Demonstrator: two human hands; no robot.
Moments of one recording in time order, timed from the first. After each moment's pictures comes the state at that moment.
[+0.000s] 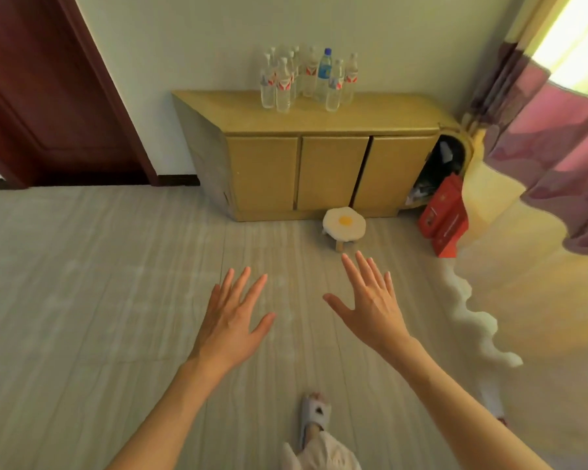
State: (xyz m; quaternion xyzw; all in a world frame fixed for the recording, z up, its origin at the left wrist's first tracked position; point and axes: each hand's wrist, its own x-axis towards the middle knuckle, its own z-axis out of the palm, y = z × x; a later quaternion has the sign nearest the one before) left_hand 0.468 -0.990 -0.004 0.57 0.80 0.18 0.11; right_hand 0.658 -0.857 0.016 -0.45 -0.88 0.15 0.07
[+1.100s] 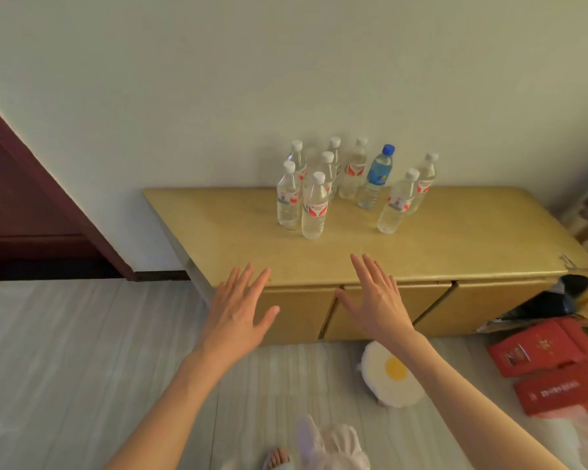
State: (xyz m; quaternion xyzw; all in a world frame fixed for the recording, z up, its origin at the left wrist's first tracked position) left_hand 0.020 -0.364 0.008 0.57 0.80 0.17 0.11; right_hand 0.214 -0.224 0.009 -0.45 -0.86 0.20 0.10
